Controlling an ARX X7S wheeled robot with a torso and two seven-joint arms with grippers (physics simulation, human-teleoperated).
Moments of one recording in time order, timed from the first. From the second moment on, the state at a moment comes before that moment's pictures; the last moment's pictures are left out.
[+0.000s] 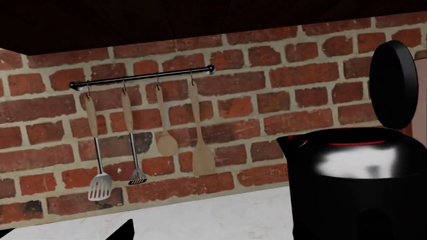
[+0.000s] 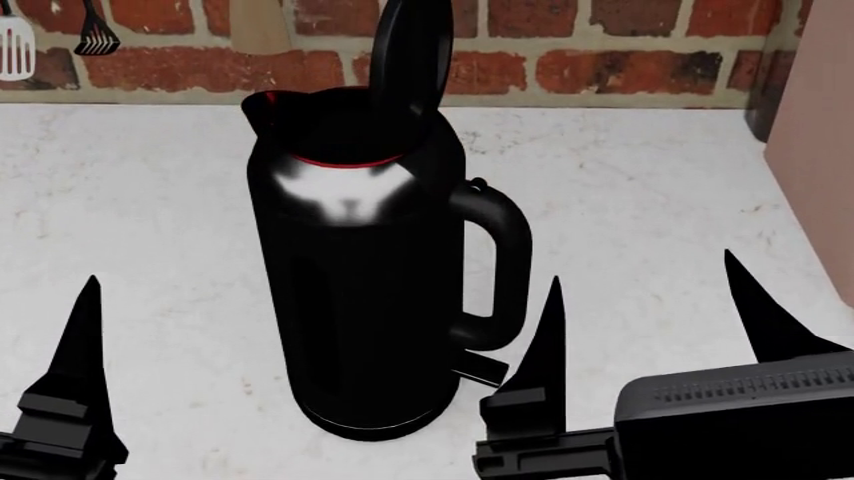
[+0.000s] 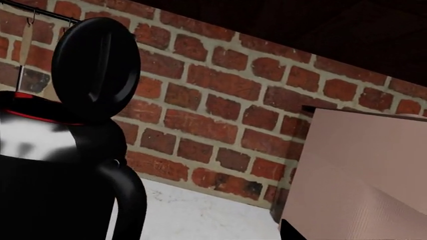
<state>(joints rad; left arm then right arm) -0.30 -0.62 0.14 0.98 -0.76 -0.77 -0.62 0.33 0.42 -0.07 -1.04 0.35 1.08 0.31</state>
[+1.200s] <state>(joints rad) -0.26 -0.67 0.12 0.97 -0.76 -0.70 -0.65 1.24 0.47 -0.30 -0.36 0.65 1.27 0.20</state>
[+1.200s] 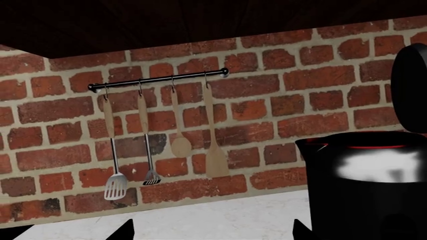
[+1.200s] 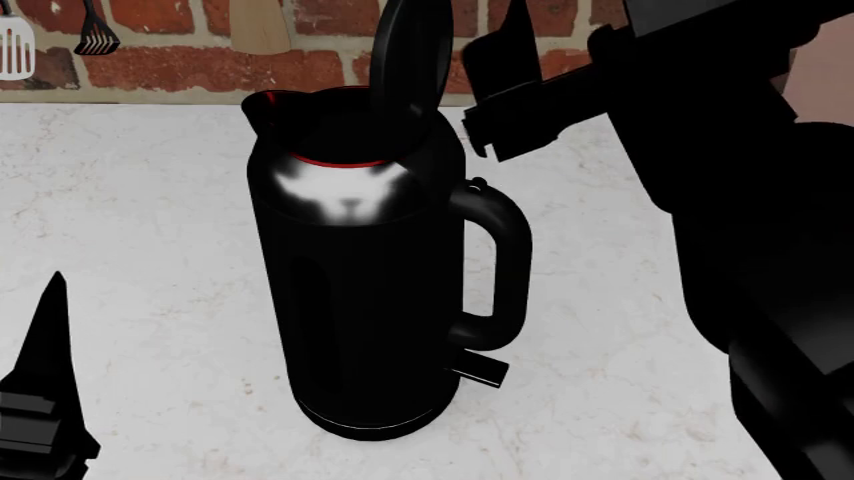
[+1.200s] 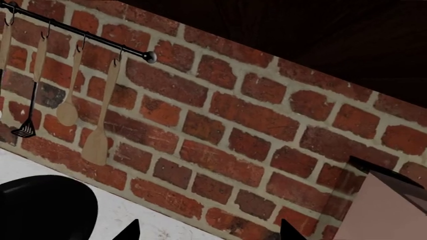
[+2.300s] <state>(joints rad) -0.15 -0.71 0.08 0.94 -0.72 -0.59 -0.65 1.32 0.32 -0.51 -0.10 0.58 1.13 0.13</state>
